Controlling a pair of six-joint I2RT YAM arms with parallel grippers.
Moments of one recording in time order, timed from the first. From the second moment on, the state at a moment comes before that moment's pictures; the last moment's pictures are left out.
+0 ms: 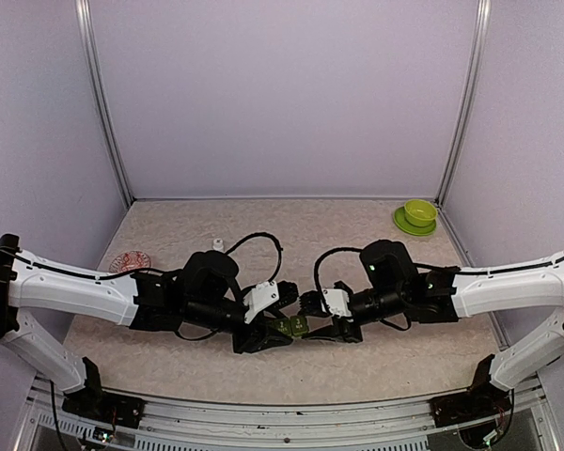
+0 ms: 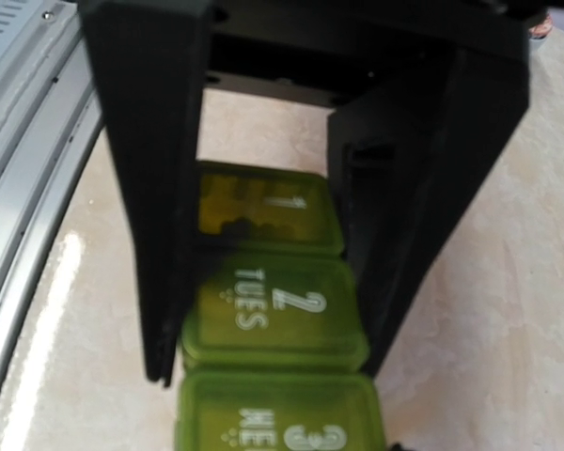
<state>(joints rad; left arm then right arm) -1.11 1.46 0.81 0.06 0.26 0.17 1.00 1.37 0.74 0.07 -0.45 -0.60</state>
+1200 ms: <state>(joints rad) -1.11 1.46 0.81 0.06 0.28 0.17 1.01 1.36 0.74 0.07 -0.43 -0.59</state>
